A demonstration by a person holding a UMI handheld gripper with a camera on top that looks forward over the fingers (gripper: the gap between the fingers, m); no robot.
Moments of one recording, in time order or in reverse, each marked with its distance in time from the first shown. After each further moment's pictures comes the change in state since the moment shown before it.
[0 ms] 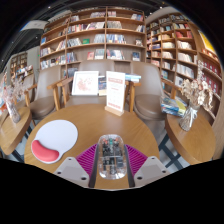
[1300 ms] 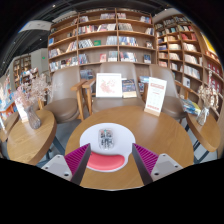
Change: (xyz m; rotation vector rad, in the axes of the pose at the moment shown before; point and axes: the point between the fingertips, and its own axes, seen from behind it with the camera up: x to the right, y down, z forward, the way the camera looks) arm -0.233 -0.009 -0.040 0.013 -0.063 0.028
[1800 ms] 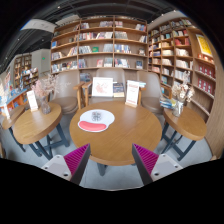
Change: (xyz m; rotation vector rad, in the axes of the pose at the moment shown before) arm 0.063 0.095 -0.235 0.048 0.053 -0.030
